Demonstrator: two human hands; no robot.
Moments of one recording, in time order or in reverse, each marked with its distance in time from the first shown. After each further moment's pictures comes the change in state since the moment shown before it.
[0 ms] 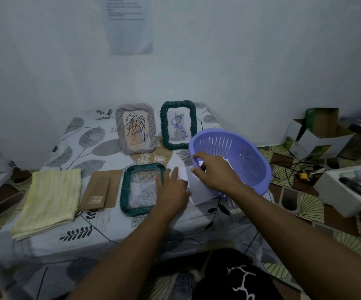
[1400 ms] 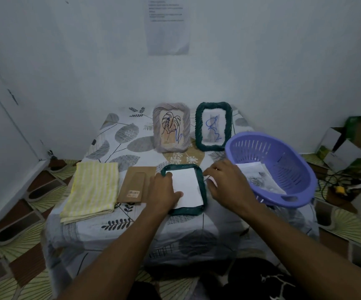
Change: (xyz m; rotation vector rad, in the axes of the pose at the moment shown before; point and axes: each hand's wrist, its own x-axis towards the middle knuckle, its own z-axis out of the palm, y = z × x) left_hand -0.039 -0.104 -0.023 -0.198 0.123 -0.316; right_hand -0.003 -0.044 0.050 -0.337 0.159 -0.314
